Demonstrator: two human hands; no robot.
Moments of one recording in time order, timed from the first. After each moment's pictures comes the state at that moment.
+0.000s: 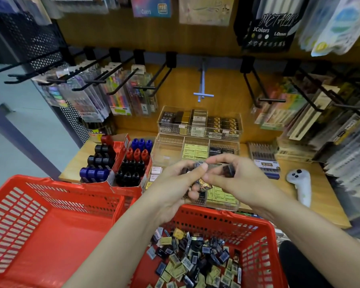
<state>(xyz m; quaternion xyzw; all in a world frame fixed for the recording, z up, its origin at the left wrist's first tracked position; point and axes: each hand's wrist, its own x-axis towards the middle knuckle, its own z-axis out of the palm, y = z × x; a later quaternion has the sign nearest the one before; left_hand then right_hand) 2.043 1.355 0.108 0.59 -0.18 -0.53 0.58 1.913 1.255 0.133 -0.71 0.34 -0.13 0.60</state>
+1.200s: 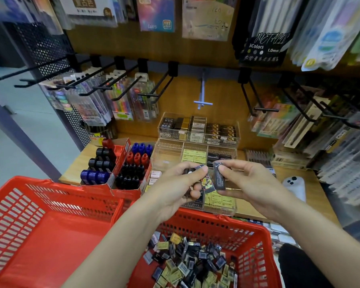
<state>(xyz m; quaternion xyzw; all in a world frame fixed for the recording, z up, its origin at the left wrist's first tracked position) 2.039 1.352 0.117 0.57 -0.19 -0.54 0.59 1.899 1.240 0.132 -0.59 0.37 -0.15 0.70</state>
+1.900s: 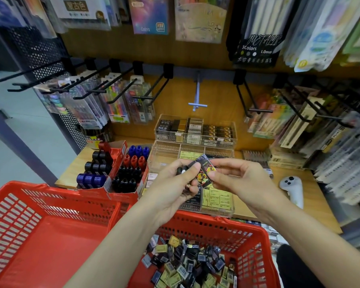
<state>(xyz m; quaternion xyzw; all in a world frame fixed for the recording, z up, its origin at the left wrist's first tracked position) 2.038 1.350 0.114 0.51 -0.17 -0.52 0.66 1.900 1.243 0.128 -0.63 0.34 -0.23 0.66</state>
